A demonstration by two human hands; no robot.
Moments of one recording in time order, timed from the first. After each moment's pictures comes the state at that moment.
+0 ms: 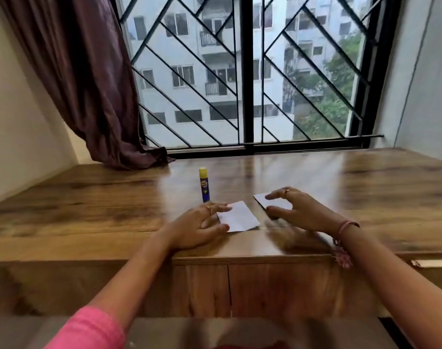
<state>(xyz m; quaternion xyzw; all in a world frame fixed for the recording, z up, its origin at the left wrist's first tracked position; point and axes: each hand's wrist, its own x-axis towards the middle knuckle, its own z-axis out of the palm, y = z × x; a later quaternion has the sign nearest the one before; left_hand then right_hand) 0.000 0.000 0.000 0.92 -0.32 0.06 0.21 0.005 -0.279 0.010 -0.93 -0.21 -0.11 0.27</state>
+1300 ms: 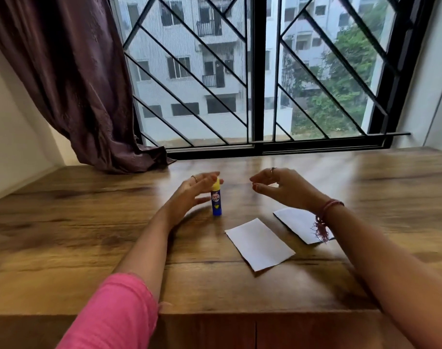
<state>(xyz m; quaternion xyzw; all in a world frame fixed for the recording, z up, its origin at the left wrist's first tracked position) 0.123 0.033 0.020 0.75 -0.19 -0.03 0.63 0.123 -0.219 0.032 -0.89 -0.24 -0.15 0.36</state>
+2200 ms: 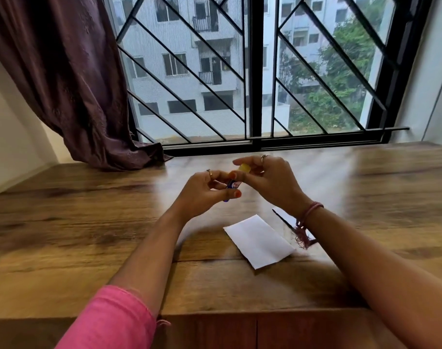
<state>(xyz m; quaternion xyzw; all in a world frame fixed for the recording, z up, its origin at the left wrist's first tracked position) 0.114 0.004 0.021 0.80 -0.27 0.10 0.53 0.103 -0.175 0.037 -0.80 -0.26 -0.30 0.46</state>
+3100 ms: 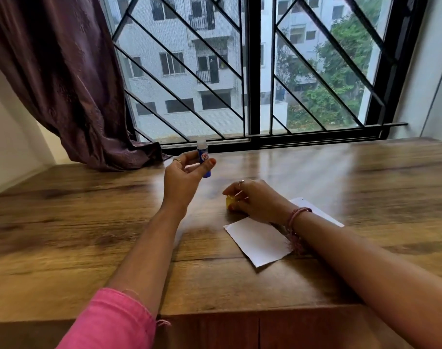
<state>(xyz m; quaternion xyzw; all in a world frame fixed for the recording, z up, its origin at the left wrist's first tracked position) 0.129 0.014 0.026 0.67 -0.12 0.24 0.69 0.109 -0.165 0.012 -0.92 -0.27 -0.11 0.27</state>
